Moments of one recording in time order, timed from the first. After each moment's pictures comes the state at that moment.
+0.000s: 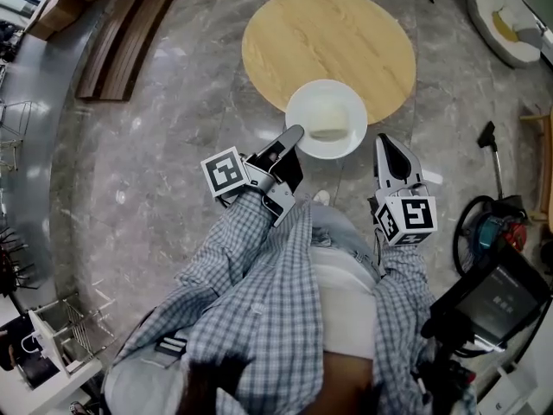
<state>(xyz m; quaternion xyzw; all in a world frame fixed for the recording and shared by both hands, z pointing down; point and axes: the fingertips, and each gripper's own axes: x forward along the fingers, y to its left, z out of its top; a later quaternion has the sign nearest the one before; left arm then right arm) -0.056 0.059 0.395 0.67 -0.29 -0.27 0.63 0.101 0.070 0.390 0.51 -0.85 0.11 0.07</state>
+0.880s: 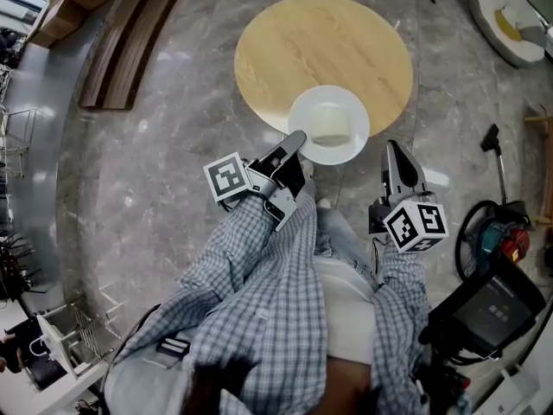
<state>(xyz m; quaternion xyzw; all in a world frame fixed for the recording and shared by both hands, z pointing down) -0.003 -0.010 0.397 0.67 -0.29 -0.26 0.64 0.172 0.003 0.390 0.53 -0.81 0.24 -0.03</state>
